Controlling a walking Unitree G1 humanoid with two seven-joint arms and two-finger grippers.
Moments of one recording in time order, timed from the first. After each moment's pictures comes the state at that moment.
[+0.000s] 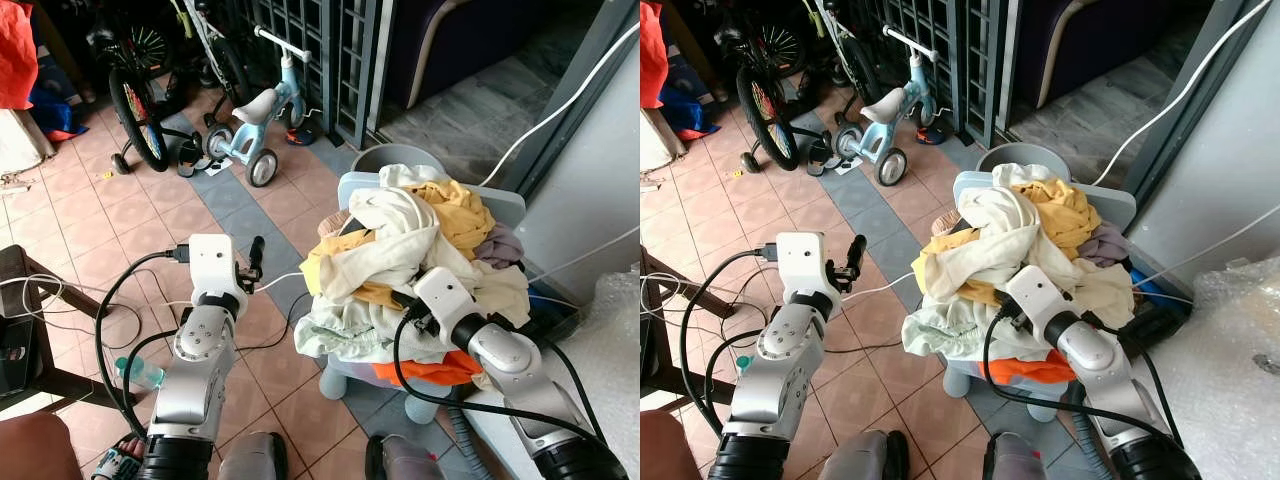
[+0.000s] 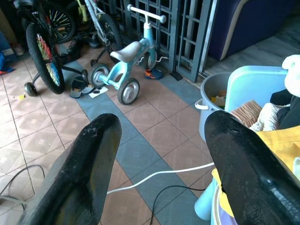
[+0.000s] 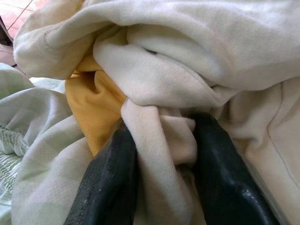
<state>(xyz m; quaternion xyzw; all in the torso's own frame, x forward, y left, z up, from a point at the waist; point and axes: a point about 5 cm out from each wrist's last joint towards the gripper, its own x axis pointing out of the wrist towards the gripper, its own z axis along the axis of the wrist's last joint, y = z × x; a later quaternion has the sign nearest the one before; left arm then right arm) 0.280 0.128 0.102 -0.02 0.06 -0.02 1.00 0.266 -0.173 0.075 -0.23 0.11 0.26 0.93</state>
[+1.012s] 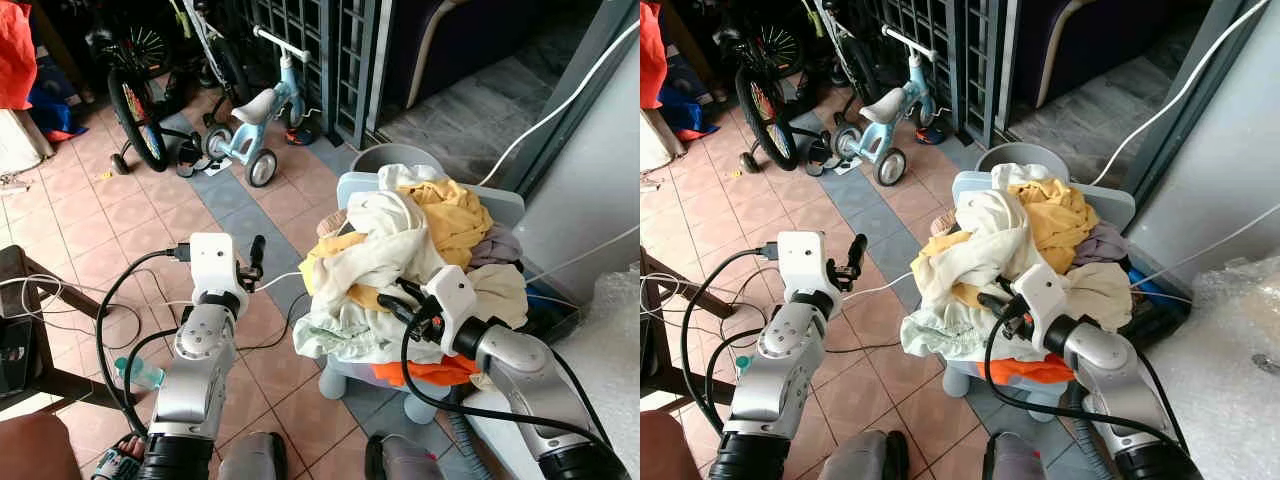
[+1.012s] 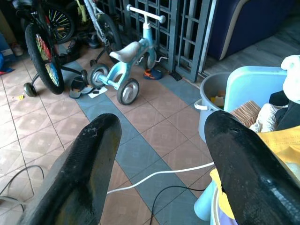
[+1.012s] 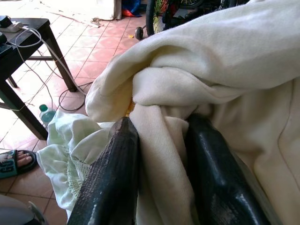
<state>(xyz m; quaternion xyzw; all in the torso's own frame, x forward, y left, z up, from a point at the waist) 0.281 0.127 0.103 -0.01 0.06 -0.02 1.00 0.259 -0.172 0.086 -0.10 0.10 0.35 0.93</state>
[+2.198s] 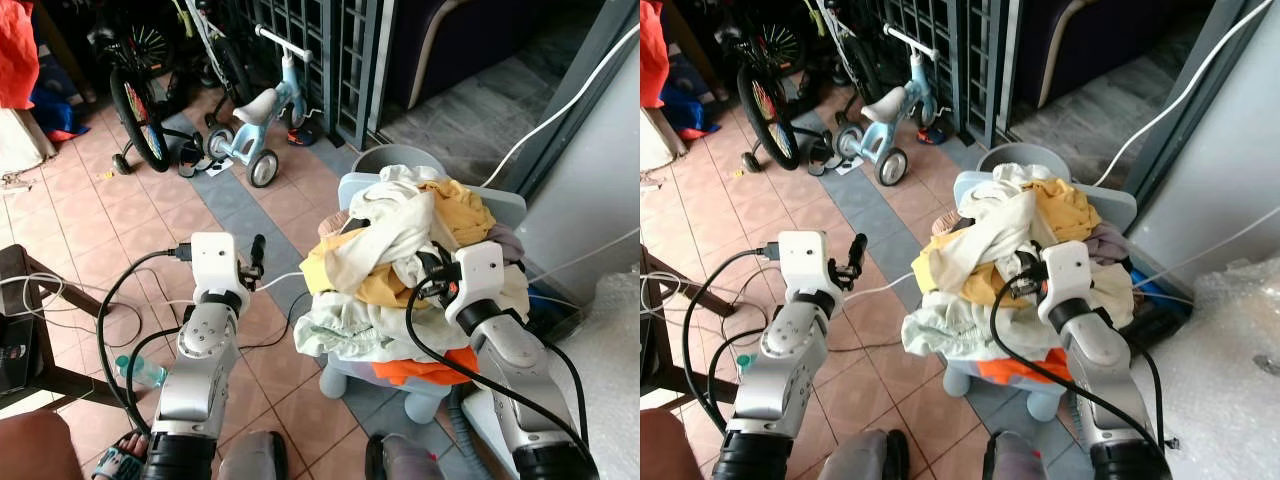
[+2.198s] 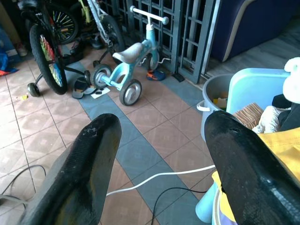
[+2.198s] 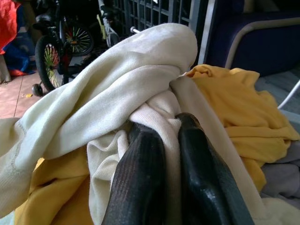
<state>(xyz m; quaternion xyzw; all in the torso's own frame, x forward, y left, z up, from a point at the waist) 0.282 0.124 0.103 -0.02 0.05 -0.01 1.00 0.267 -0.177 0.106 -0.02 0.00 0.07 1.00</state>
